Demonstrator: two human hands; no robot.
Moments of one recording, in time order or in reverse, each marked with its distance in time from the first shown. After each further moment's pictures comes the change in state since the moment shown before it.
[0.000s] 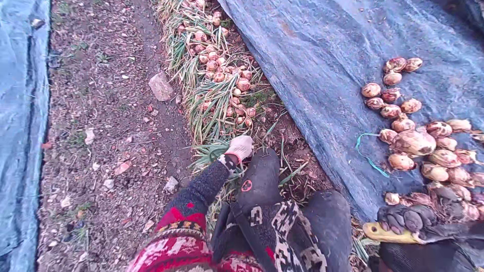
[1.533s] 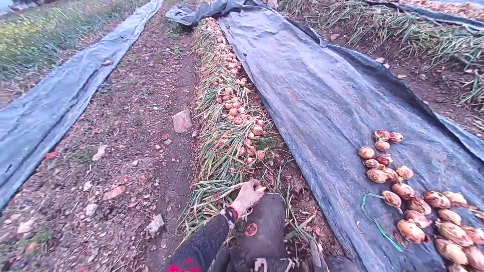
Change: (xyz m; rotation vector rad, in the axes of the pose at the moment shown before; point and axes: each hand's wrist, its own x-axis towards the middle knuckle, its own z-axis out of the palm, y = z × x) left_hand -0.051 -0.032 0.064 -1.020 0.246 0.130; right_hand -0.120 0.154 -0.018 -0.856 0.105 0.631
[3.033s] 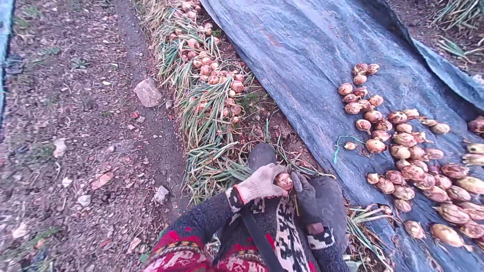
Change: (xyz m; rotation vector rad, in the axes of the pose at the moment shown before) left_hand -0.096 0.040 0.049 0.254 -0.548 0.500; right_hand -0.014 -0.034 0.050 0.101 0.073 -0.289
